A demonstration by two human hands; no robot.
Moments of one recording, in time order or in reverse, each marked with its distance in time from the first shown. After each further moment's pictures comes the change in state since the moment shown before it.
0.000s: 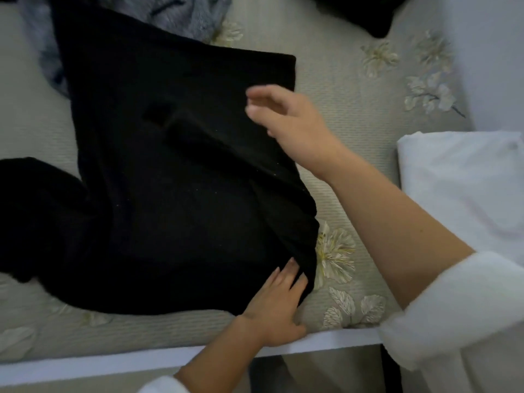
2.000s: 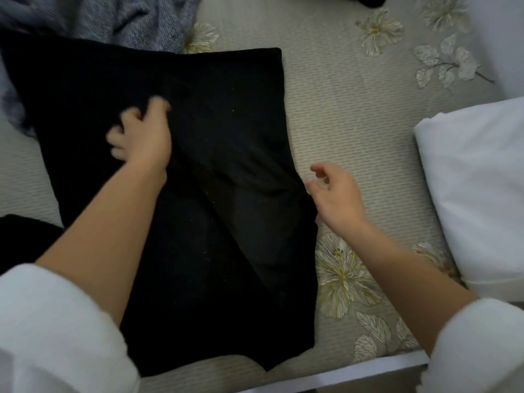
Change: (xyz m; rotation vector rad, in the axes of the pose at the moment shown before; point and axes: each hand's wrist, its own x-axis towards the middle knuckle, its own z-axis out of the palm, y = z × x) left_hand 0.077 -0.112 -0.297 -0.547 1.019 -0.957; right_hand -0.008 0.149 -0.006 -0.280 0.326 0.382
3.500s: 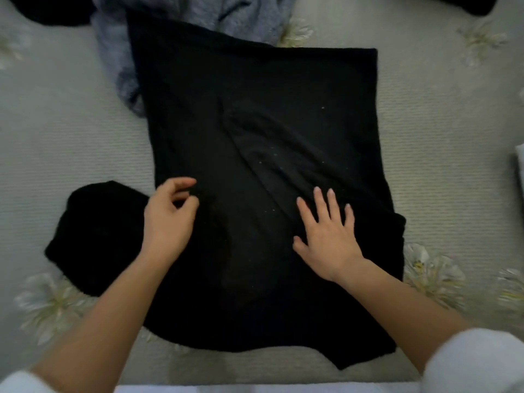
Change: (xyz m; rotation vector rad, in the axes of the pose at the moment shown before) left_hand 0.013 -0.181 -0.112 -0.074 -0.117 0.304; right_hand -0.069 -0.059 0.120 -0.750 -0.363 -0.393
